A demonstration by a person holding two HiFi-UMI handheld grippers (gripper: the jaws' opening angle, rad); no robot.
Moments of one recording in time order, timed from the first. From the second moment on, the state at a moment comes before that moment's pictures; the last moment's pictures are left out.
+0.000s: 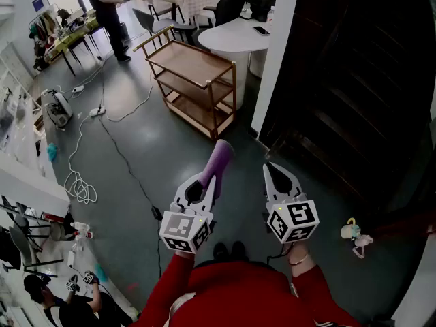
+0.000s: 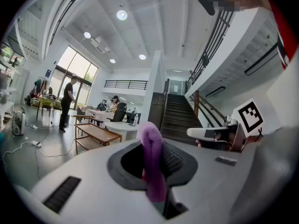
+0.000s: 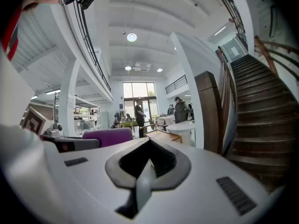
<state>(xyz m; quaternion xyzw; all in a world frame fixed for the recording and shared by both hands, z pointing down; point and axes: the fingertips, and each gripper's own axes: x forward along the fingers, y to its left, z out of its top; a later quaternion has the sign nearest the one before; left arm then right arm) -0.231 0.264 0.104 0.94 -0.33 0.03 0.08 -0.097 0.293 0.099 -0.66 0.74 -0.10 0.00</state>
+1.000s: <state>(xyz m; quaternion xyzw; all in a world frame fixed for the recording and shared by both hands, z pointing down) -0.243 0.246 0.122 0.93 -0.34 0.04 0.10 -0.094 0.279 0.117 -0.67 0.73 -0.13 0.00</state>
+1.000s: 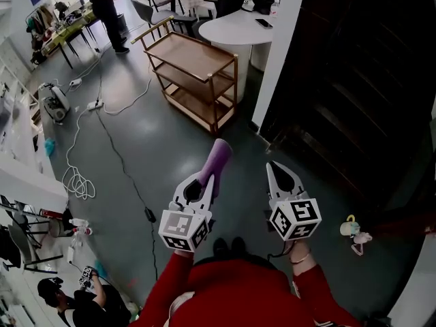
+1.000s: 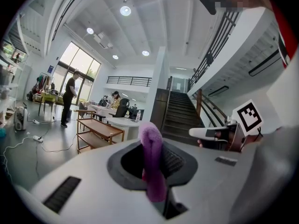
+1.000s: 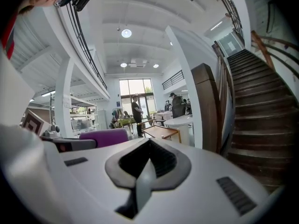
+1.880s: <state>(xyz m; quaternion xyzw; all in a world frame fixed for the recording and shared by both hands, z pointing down) -0.111 0.047 0.164 0.91 -0.38 0.06 0.14 0.061 0.100 0.148 -0.68 0.72 -0.14 -0.01</state>
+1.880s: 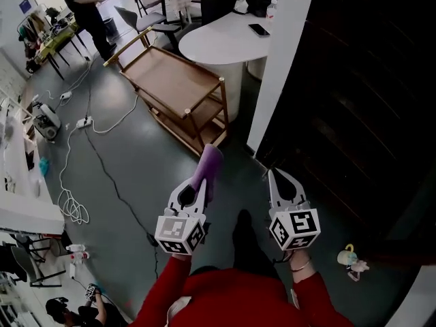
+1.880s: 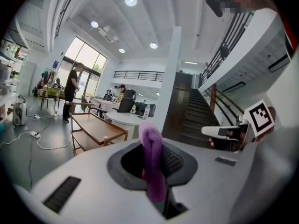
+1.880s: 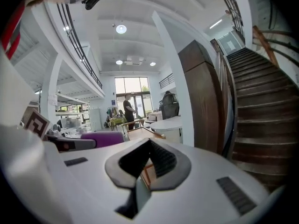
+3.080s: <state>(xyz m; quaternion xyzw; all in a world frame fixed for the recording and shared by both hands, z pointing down) 0.067 -0.264 0.272 0.87 -0.45 0.08 0.17 0.115 -0.105 0.301 -0.61 0.76 -0.23 -0.08</state>
